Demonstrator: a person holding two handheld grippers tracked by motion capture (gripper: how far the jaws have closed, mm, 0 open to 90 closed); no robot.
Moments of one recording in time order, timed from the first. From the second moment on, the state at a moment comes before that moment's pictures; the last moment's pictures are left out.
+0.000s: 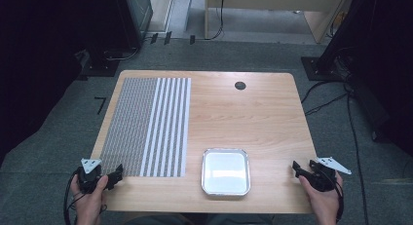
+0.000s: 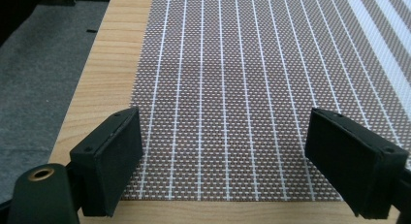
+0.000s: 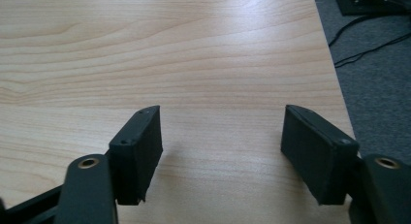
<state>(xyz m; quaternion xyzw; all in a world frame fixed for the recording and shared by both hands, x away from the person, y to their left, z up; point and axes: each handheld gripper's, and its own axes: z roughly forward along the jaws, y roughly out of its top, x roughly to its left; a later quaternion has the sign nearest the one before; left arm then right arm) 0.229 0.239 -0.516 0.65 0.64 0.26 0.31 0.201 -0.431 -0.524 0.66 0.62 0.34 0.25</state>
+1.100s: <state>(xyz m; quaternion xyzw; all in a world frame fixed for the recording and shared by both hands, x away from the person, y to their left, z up) 0.227 0.208 -0.507 0.66 0.62 0.26 0.33 0.196 -0.411 -0.501 0.65 0.60 0.38 0.28</state>
